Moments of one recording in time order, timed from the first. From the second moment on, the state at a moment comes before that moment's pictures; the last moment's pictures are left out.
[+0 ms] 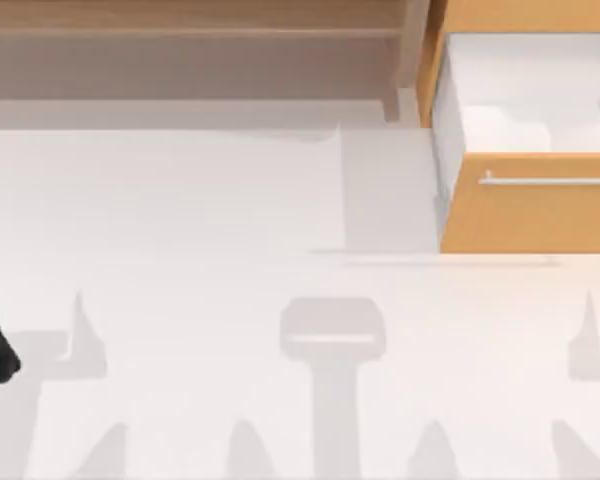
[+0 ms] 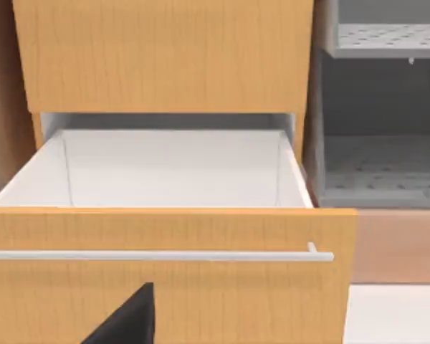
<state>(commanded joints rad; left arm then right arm) 0.00 0.00 0.00 0.00 0.00 0.00 0.00 0.00 0.00 0.00 0.00 0.00</state>
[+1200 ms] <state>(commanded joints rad) 0.00 0.00 0.00 0.00 0.00 0.00 -0.64 0.94 0.36 0.59 -0.63 0.02</state>
